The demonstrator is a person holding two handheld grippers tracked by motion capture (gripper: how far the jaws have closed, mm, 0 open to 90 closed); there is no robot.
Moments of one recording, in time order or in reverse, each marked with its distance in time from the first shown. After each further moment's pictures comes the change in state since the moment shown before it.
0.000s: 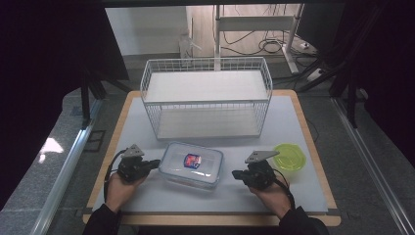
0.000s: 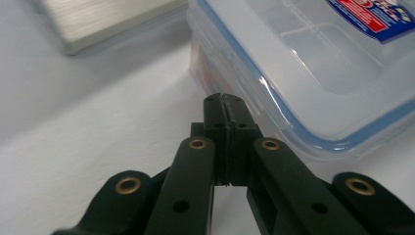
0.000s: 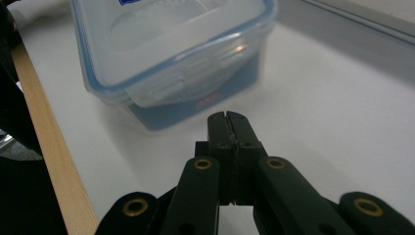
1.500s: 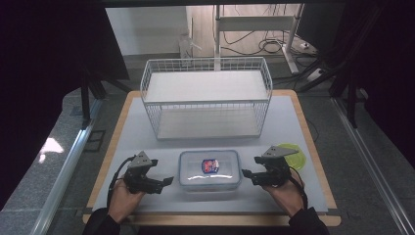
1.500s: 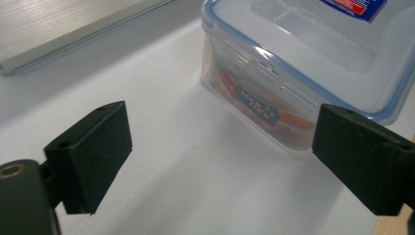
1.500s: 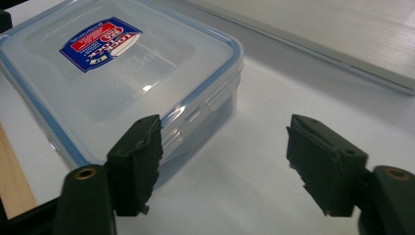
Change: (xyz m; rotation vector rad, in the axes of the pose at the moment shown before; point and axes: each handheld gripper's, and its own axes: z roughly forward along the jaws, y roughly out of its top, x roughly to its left) left arm -0.031 -0.002 -0.004 -0.041 -0.026 0.078; right arm -0.026 -0.008 -0.030 -0.092 -0.125 0.017
